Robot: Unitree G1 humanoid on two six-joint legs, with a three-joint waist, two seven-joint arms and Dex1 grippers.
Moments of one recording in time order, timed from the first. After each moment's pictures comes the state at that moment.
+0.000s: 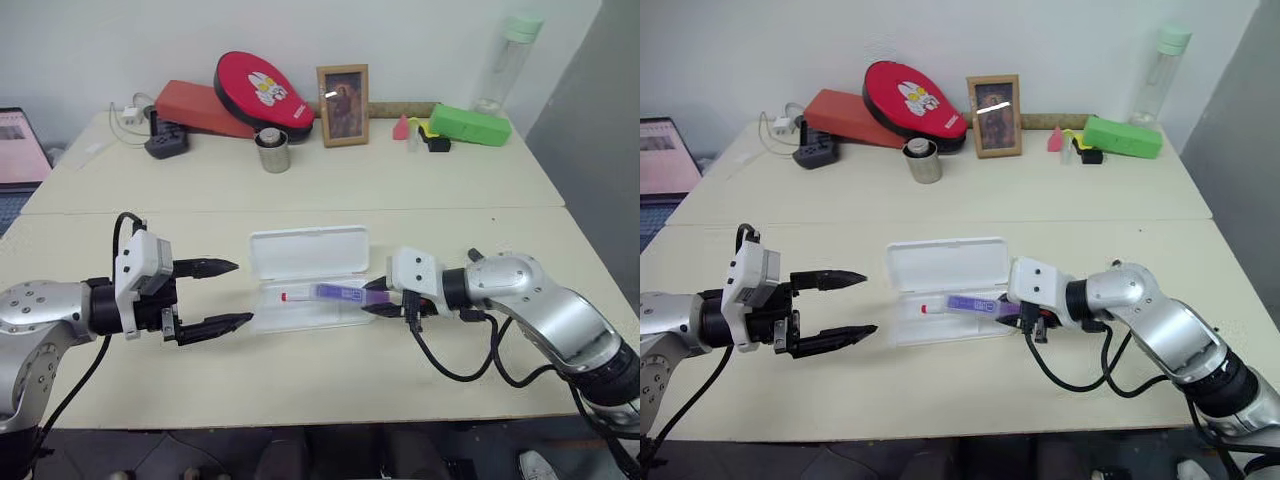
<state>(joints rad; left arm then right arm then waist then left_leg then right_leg) 0.03 0.94 0.40 -0.39 -0.62 0.51 -1.23 -0.65 -0.69 0.49 -0.35 0.22 0.63 0.92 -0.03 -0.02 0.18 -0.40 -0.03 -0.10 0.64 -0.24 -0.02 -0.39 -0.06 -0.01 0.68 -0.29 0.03</state>
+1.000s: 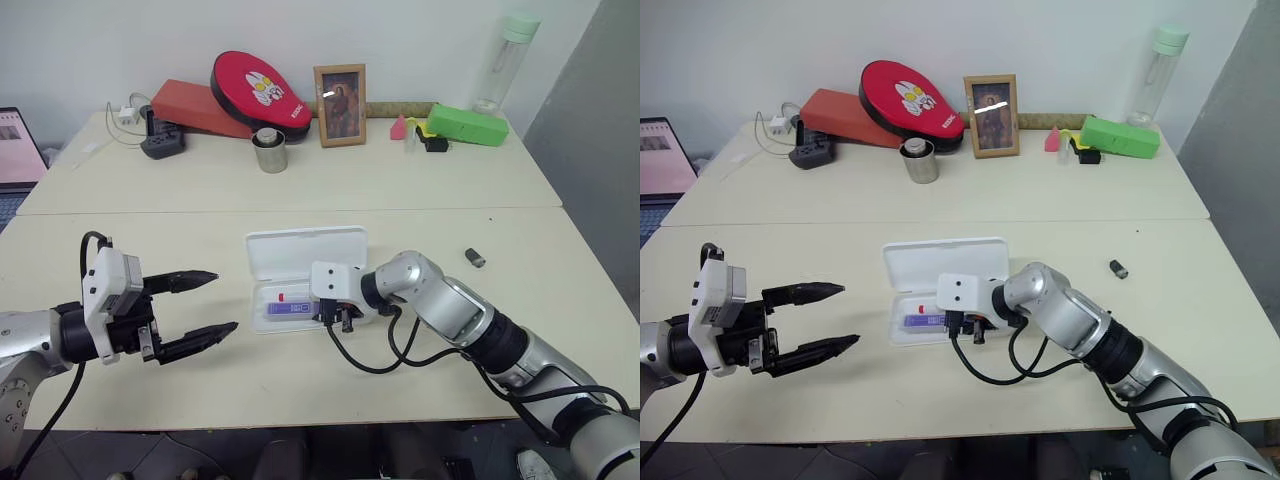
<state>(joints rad) 0.15 0.92 0.52 -0.45 -0.70 0.52 -1.15 -0.79 -0.38 0.71 -0.09 -0.02 0.68 0.96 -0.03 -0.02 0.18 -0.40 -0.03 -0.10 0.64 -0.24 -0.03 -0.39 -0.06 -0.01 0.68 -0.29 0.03</state>
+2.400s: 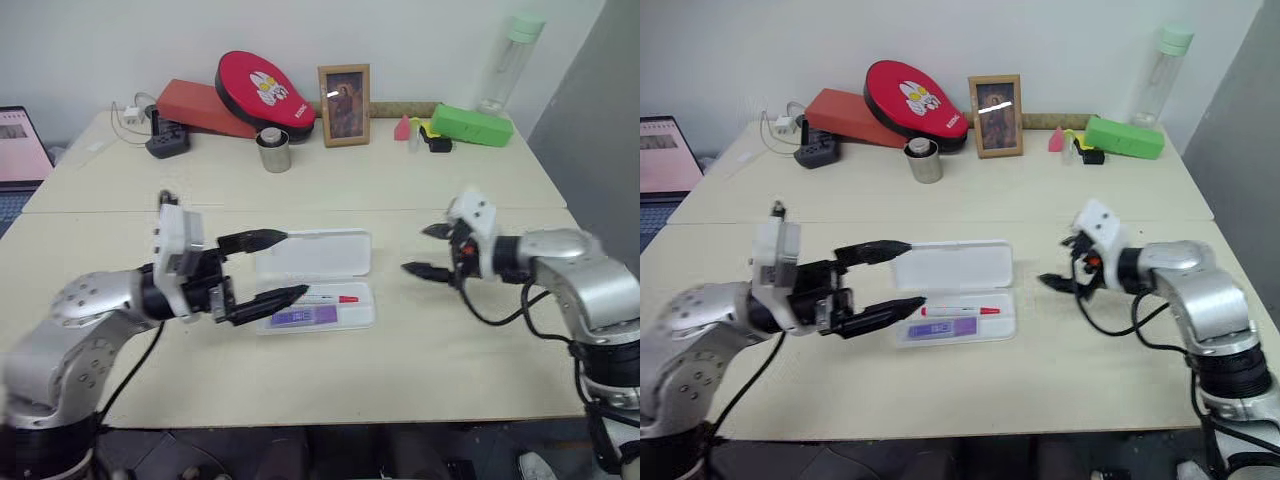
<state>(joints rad) -0.24 0.72 0.19 -0.52 -0.81 0.58 -0.95 -0.55 -0.72 0.01 -0.23 0.22 0.94 0.89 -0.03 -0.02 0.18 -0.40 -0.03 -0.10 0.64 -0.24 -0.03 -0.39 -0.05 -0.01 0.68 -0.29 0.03</state>
